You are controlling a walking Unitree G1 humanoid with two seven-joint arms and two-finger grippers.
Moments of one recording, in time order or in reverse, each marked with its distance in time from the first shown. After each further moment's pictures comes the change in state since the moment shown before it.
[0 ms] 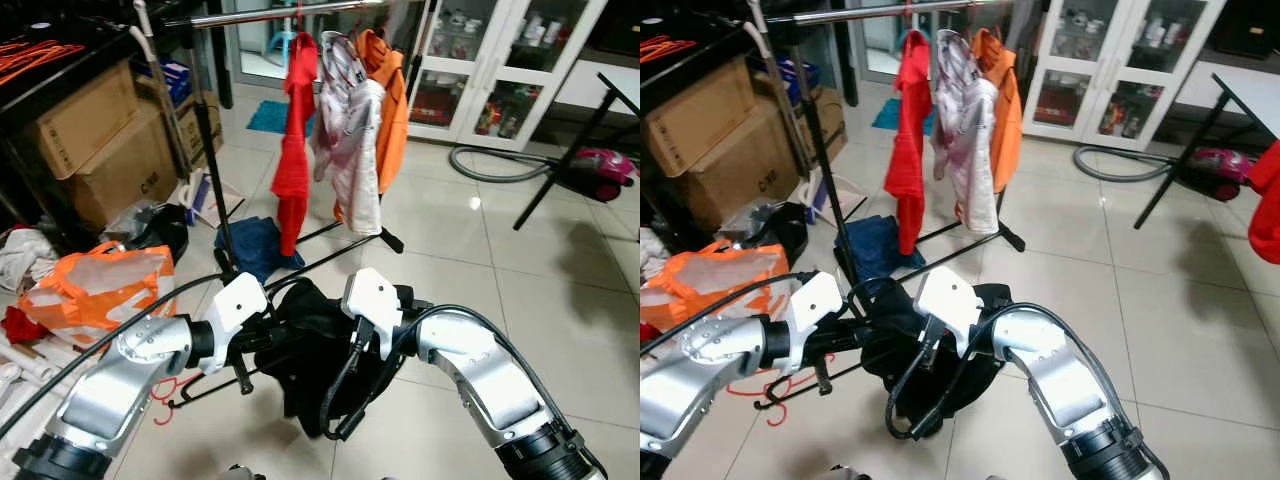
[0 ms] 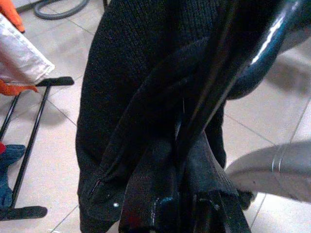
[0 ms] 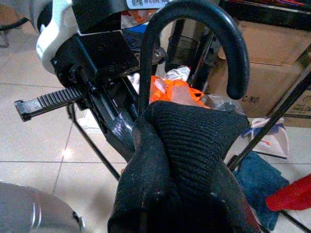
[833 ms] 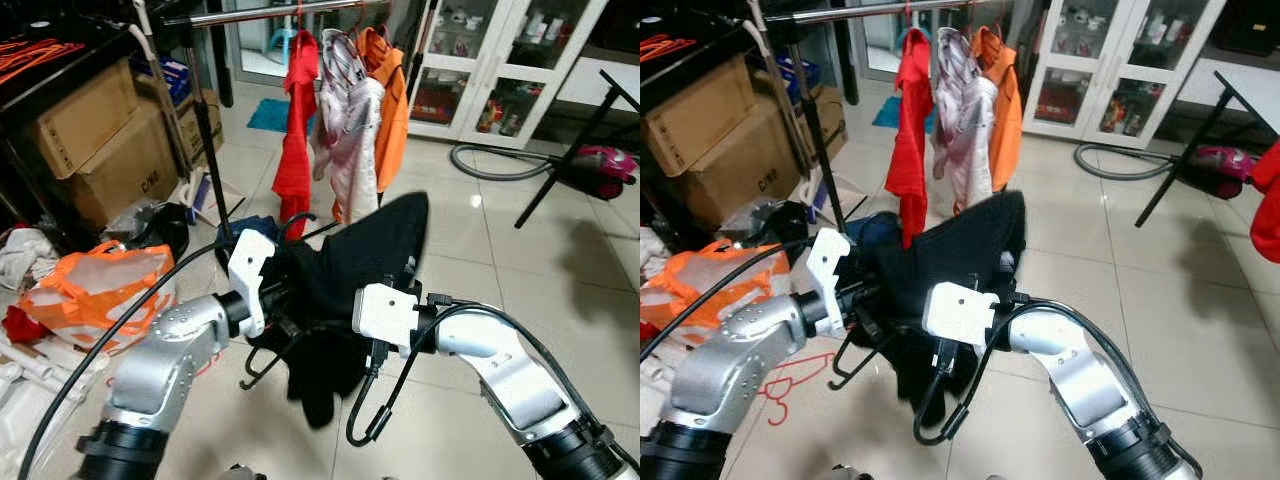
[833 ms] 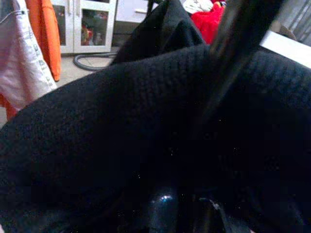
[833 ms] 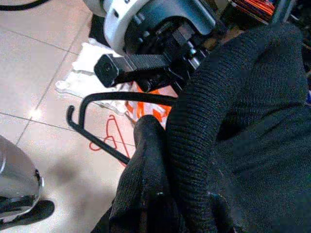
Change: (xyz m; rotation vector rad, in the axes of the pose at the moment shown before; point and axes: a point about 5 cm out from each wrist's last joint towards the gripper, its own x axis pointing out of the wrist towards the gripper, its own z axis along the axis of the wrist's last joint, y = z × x) left arm 0.029 0.009 0.035 -0.261 -0.329 0.157; right arm -0.018 -0.004 0.001 -0.289 0.091 0.031
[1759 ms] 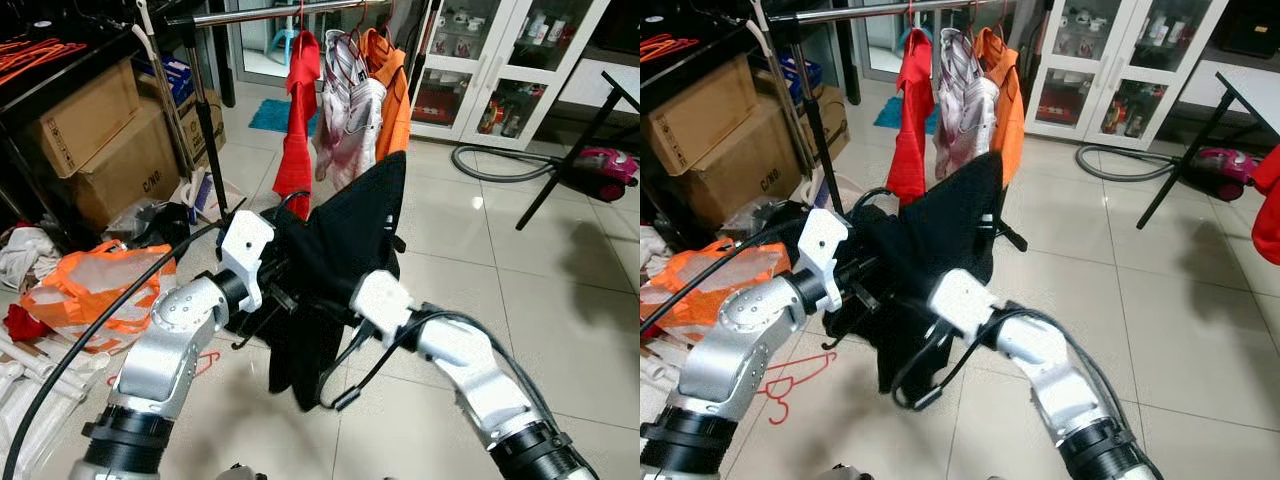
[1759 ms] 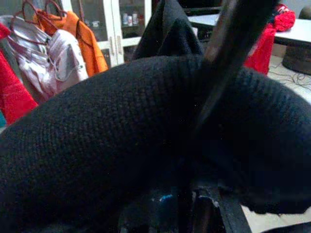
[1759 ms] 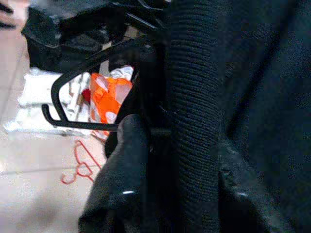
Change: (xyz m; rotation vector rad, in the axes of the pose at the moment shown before) left arm 0.002 0.015 0.021 0.254 -0.099 0.136; right arm 0.013 -0.004 -0.033 0.236 -0.060 -0.289
